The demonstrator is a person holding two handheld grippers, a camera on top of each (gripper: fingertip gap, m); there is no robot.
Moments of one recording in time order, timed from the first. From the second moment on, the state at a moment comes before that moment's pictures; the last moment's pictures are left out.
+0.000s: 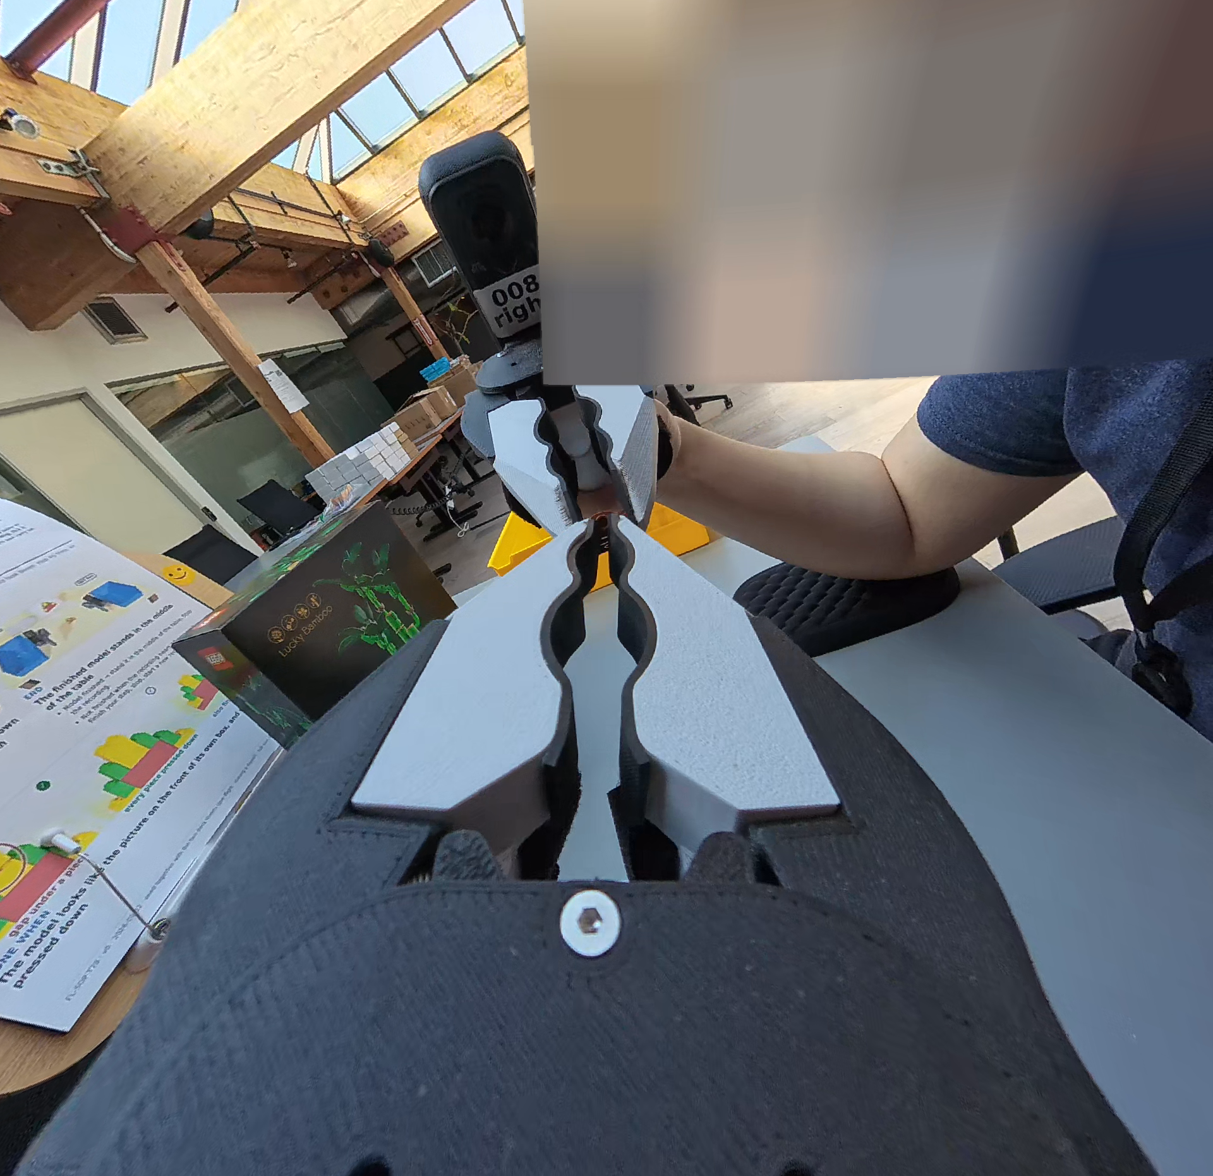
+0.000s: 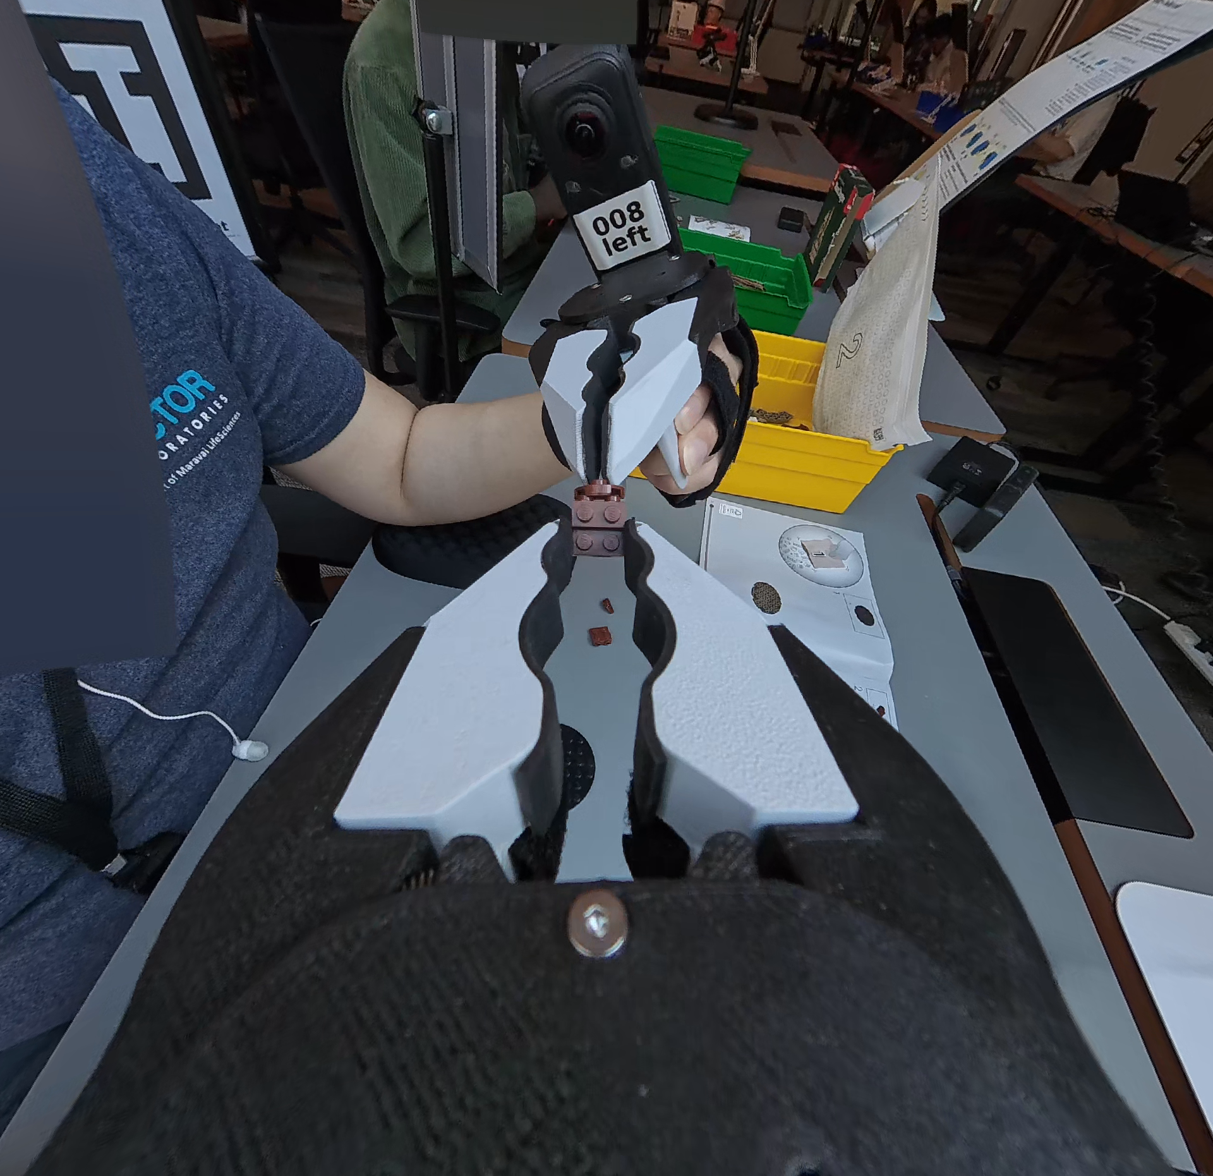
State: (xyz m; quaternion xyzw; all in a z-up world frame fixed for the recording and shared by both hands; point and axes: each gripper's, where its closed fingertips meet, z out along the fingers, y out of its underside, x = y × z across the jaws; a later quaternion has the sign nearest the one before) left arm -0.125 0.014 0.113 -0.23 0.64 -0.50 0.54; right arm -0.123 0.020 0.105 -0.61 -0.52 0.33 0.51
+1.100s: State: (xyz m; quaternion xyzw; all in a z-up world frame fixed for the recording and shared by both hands) left arm -0.127 0.027 0.110 -0.25 0.66 -0.43 0.56; right arm -0.114 0.039 0.096 -0.63 -0.47 0.38 0.48
